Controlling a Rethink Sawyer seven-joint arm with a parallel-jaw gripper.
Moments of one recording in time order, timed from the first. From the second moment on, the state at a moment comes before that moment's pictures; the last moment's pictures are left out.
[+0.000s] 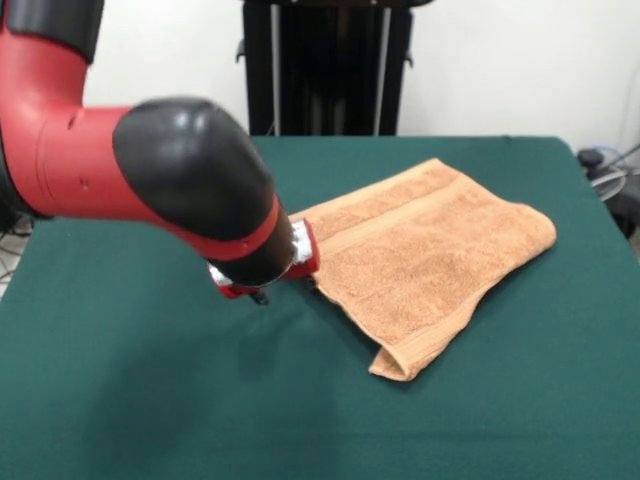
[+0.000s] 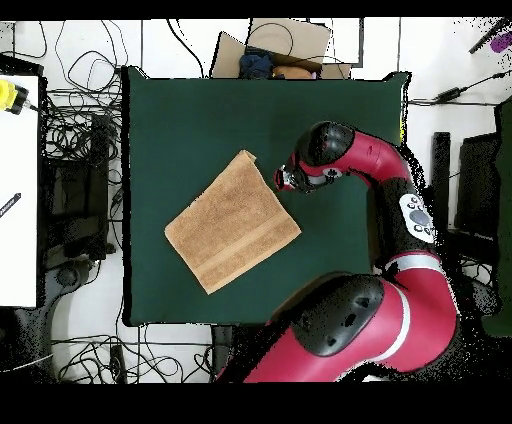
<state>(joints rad) -0.56 -0.21 0.36 1.09 -0.28 1.21 1.29</state>
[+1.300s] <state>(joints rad) -0.50 -0.34 0.26 1.17 -0.30 0.90 1.29</state>
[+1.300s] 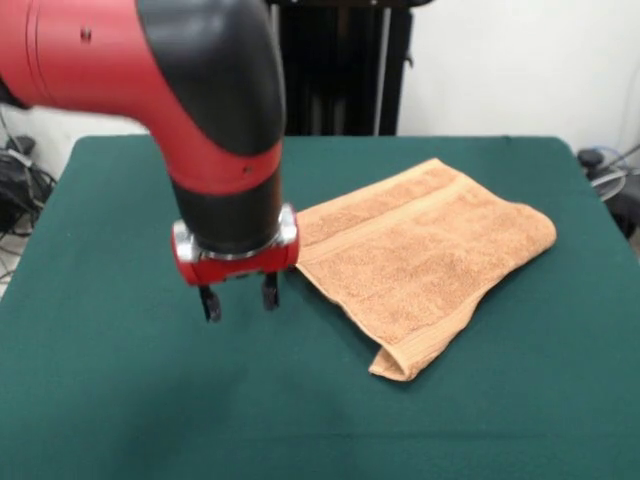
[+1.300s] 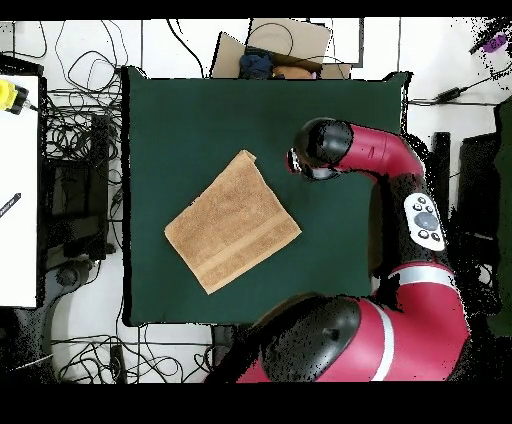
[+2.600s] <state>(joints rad) -0.54 -0.38 0.23 1.44 -0.27 0.78 1.29</state>
